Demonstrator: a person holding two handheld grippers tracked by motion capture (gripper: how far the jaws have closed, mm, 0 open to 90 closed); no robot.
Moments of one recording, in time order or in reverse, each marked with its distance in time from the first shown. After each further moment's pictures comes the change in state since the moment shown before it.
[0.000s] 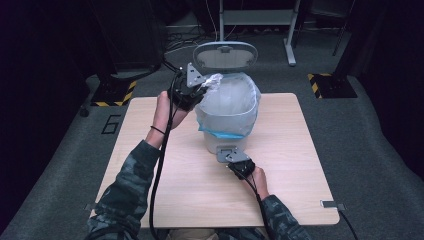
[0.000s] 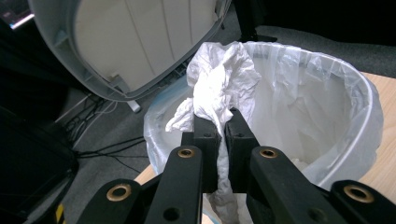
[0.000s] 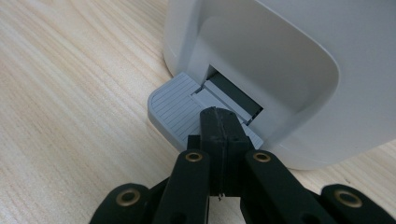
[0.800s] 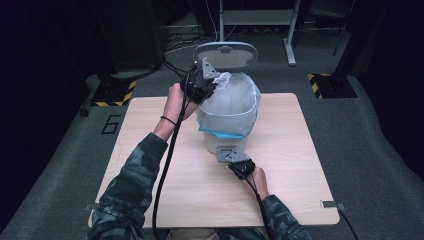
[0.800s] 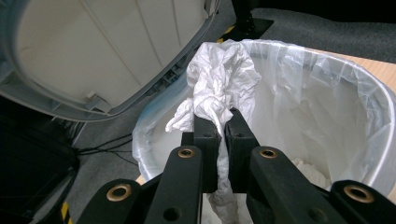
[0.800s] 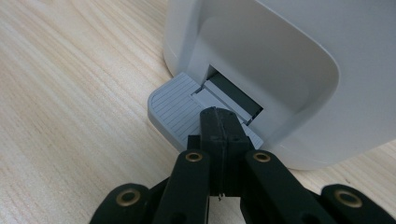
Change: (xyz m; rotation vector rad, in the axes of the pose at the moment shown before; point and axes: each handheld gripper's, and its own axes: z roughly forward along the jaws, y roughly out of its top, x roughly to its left) left arm -0.004 0.021 0.031 0.072 -0.024 0.057; right arm -0.001 0.000 0.000 0.009 -0.018 -0.021
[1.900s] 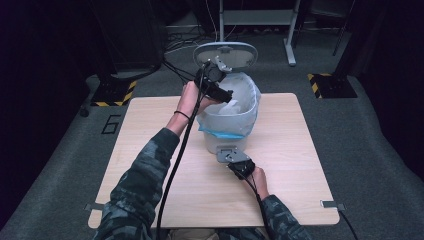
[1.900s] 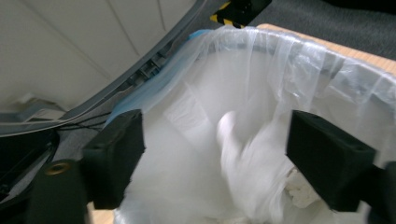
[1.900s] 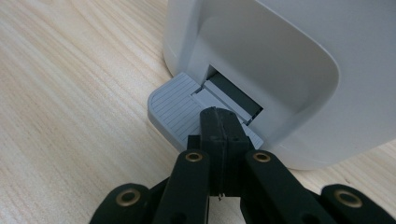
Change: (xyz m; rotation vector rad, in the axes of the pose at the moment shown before) left arm -0.002 0.013 0.043 0.092 -0.041 -0.075; right arm 0.001 0.000 0.000 -0.002 0.010 0.003
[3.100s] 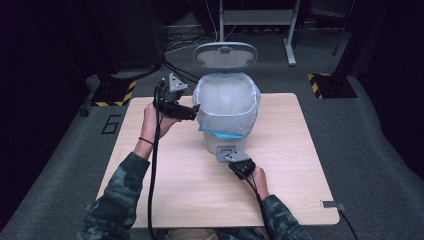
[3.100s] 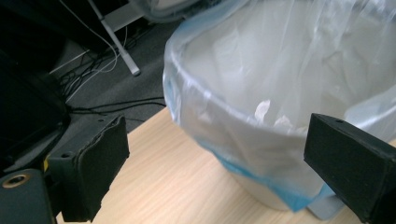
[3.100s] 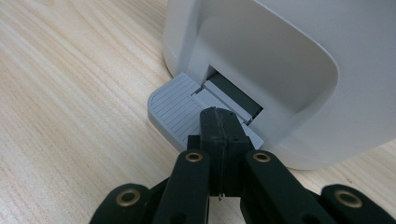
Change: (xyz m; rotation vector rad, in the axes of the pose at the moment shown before) left arm 0.027 -0.102 -0.064 -0.070 0.075 -0.149; right arm -0.001 0.000 0.000 -0.003 0.011 0.019
